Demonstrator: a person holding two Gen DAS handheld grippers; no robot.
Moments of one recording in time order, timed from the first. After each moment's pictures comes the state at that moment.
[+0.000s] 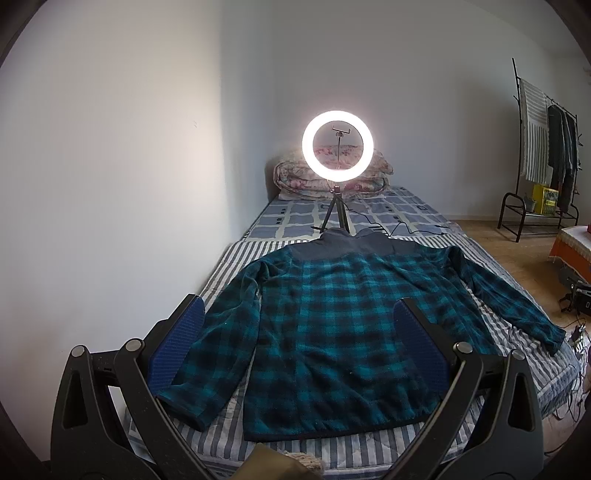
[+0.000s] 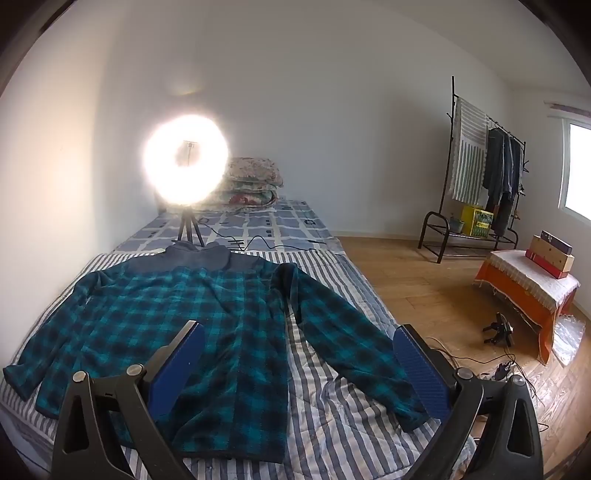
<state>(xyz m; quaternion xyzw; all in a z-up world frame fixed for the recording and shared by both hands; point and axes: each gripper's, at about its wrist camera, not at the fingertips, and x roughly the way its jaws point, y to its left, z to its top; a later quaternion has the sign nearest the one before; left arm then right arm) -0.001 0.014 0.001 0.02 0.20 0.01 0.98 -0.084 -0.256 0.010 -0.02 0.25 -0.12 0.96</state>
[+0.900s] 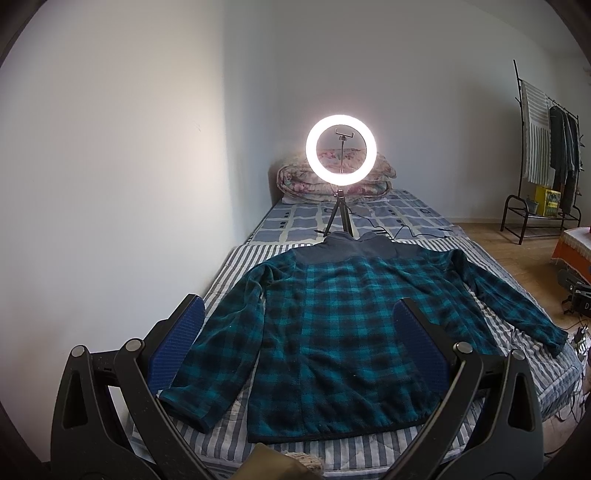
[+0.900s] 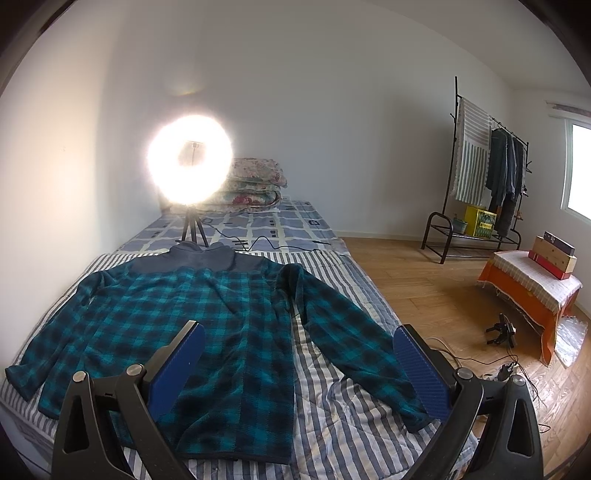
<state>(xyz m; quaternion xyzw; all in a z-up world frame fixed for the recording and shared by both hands) -0.005 0.017 0.005 0.02 0.20 0.02 0.98 -0.080 -0.248 0.009 -0.02 0.25 -0.12 0.96</state>
